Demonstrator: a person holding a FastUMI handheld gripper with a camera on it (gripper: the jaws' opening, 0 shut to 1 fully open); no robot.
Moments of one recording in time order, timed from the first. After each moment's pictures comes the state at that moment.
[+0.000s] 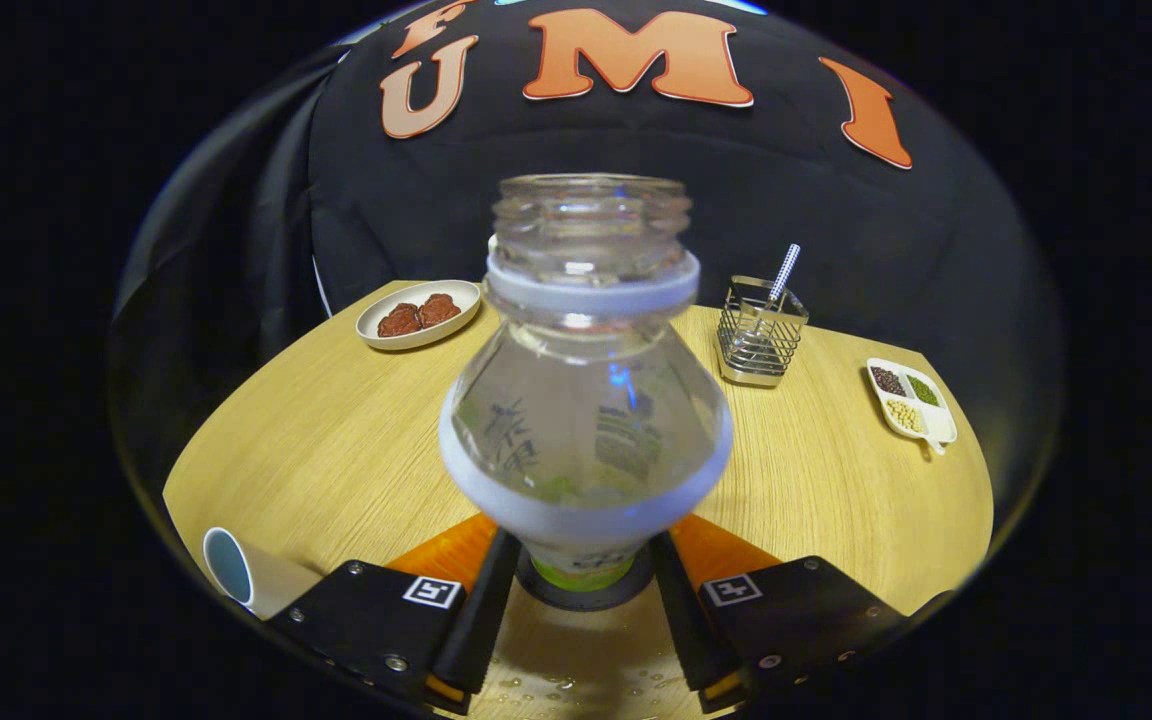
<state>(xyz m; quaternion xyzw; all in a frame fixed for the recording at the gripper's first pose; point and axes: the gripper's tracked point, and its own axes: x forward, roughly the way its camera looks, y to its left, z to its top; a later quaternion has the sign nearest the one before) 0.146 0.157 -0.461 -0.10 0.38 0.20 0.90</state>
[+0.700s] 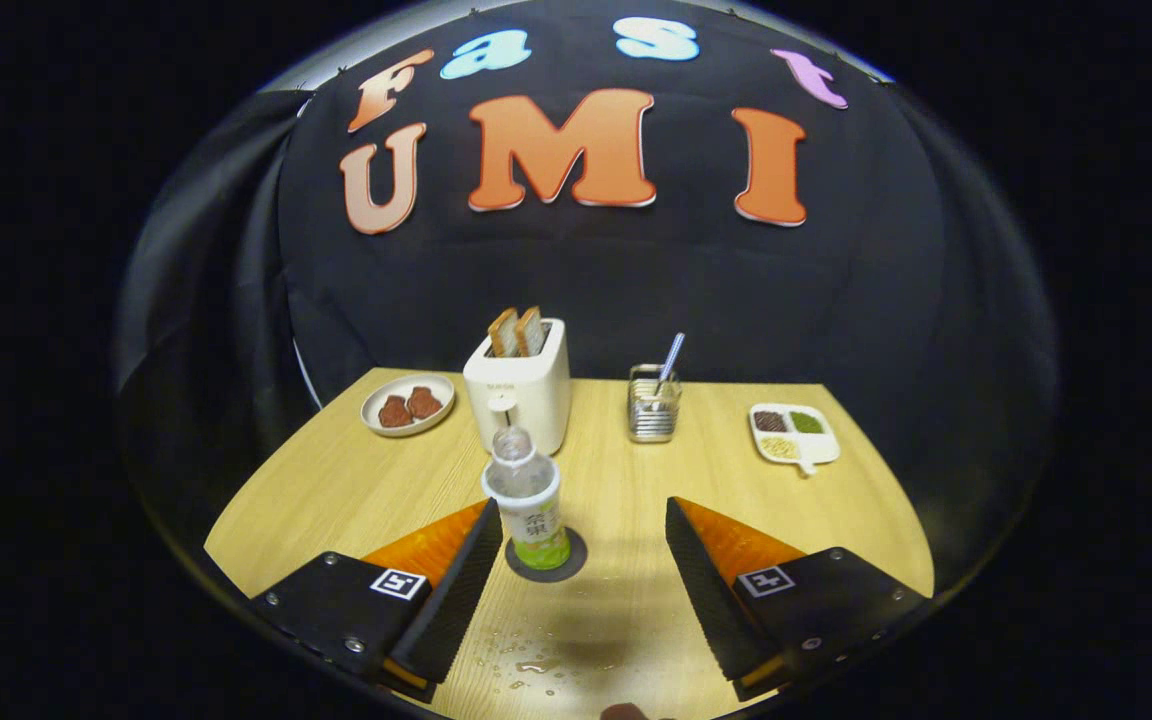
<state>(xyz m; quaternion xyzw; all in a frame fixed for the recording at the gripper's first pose) 0.112 0.079 -0.271 -0.05 0.29 0.11 0.95</state>
